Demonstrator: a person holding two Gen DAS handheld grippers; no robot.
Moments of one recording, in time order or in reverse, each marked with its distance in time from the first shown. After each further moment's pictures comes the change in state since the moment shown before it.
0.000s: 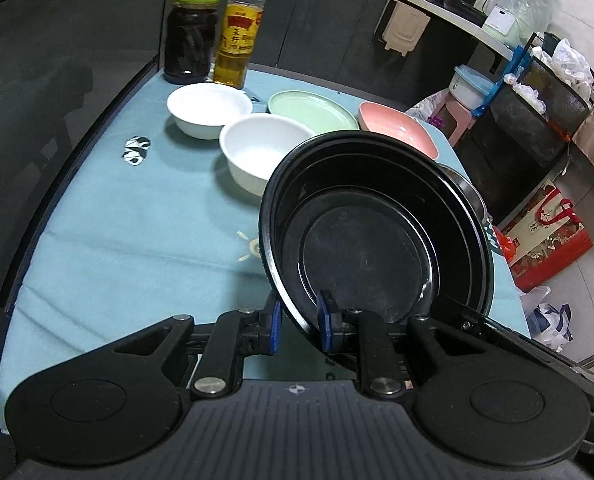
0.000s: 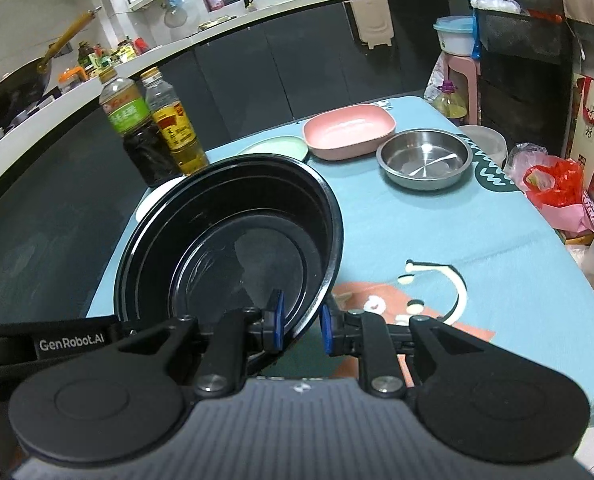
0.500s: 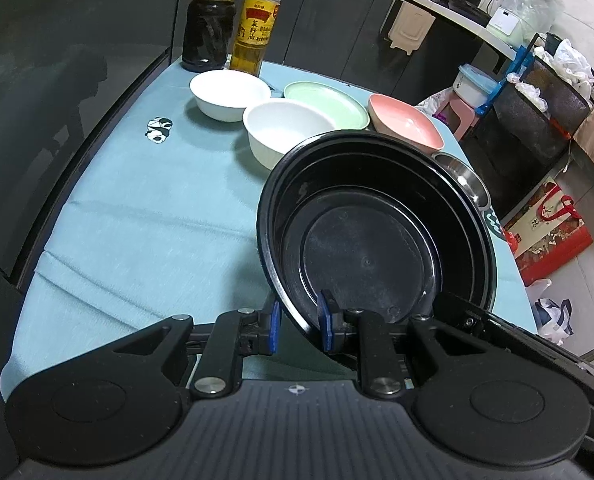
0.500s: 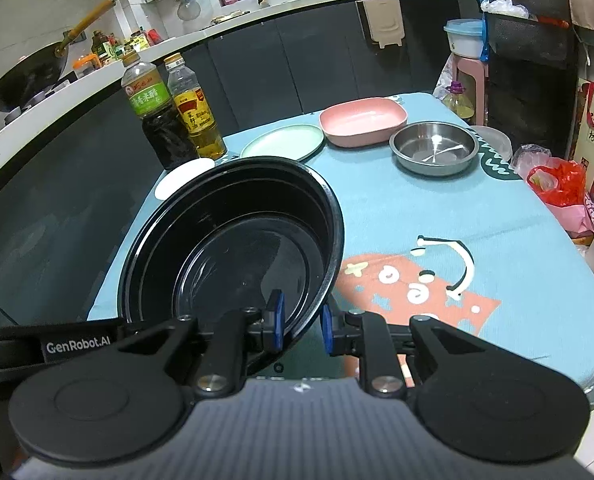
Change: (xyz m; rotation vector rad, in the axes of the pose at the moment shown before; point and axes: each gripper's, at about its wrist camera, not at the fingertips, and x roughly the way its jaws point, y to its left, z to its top) left arm -0.015 0.017 -0.024 -0.013 0.006 0.003; right arm -0.015 0.017 -0.024 -0.028 -0.002 0.009
